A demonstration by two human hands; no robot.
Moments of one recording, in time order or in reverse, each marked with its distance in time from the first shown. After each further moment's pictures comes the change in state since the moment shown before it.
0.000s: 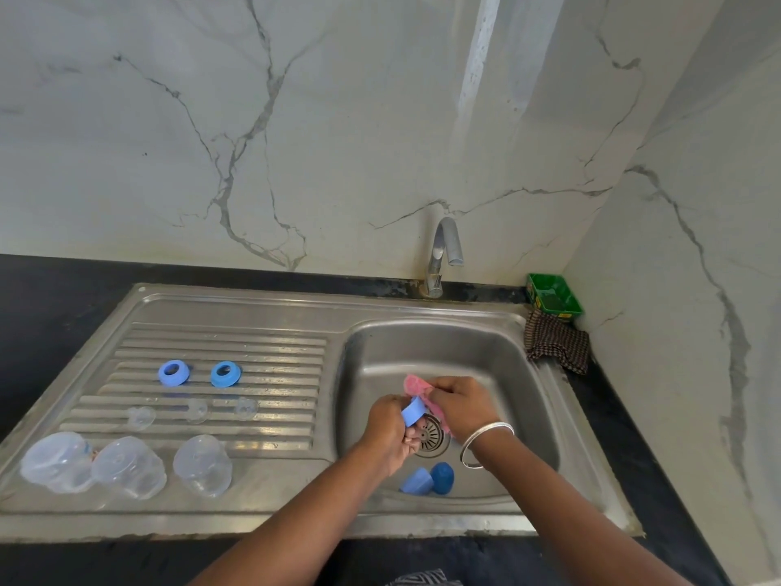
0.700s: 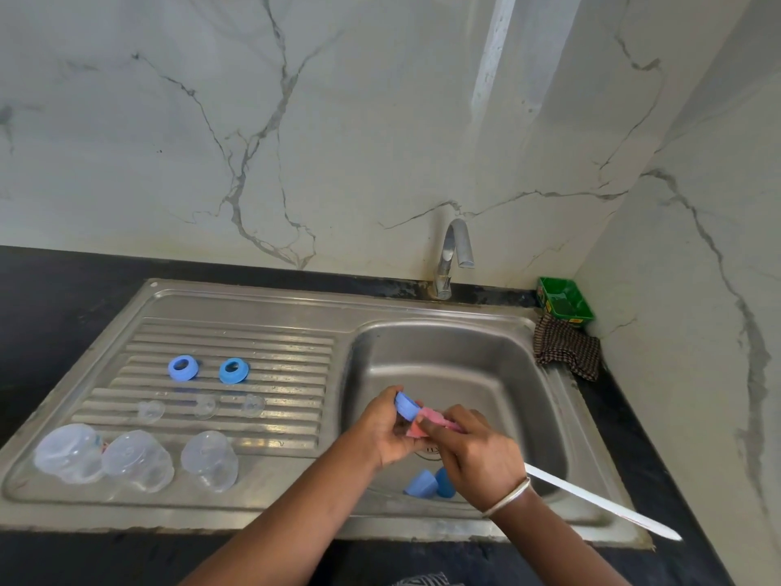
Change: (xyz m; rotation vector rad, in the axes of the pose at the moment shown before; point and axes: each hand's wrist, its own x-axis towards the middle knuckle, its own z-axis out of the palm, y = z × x) left_hand -0.002 0.019 -0.010 -0.285 -0.067 -0.235; right_hand -0.036 0.053 -0.001 -0.808 0.280 -0.834
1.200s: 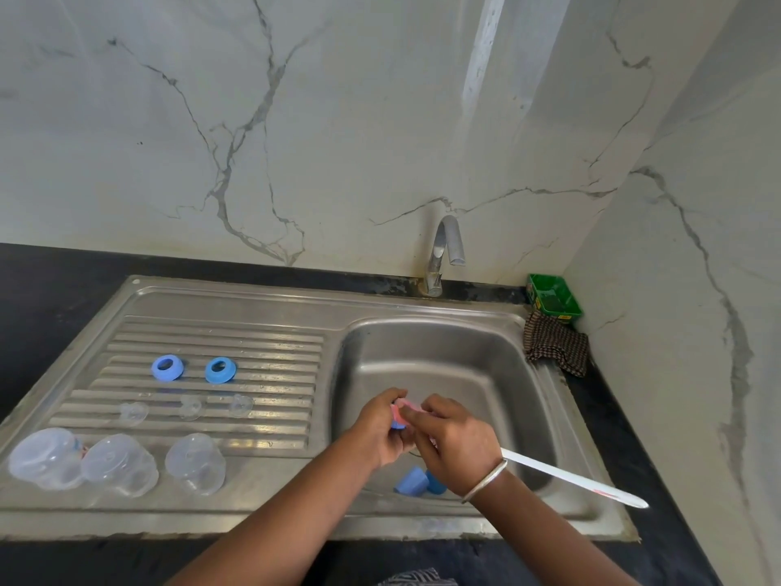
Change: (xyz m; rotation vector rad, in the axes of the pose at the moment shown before) left_hand 0.018 -0.006 -0.002 0.206 0.075 0.072; right_hand 0.022 -0.010 0.001 0.085 -0.026 0.010
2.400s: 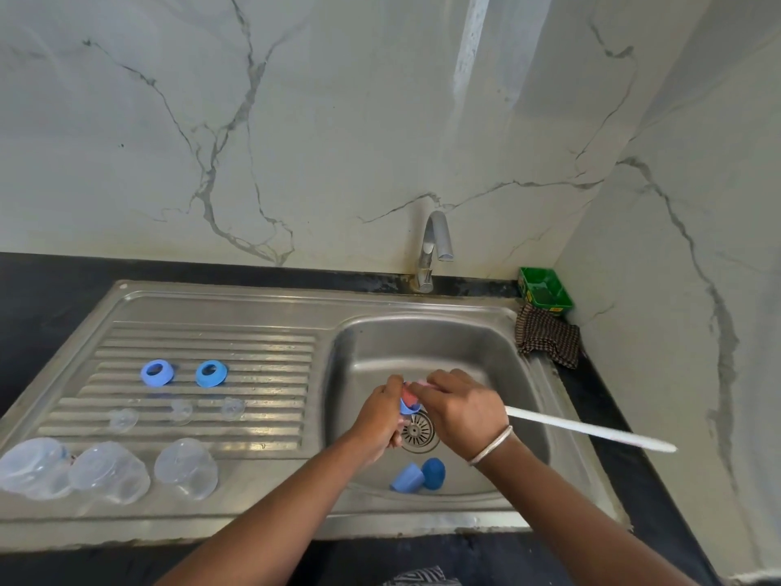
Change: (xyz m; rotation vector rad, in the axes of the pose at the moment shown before) left_hand 0.003 -0.004 0.005 0.533 0.018 0.358; right_hand 0.019 0.033 -0.007 -0.194 0.058 -0.063
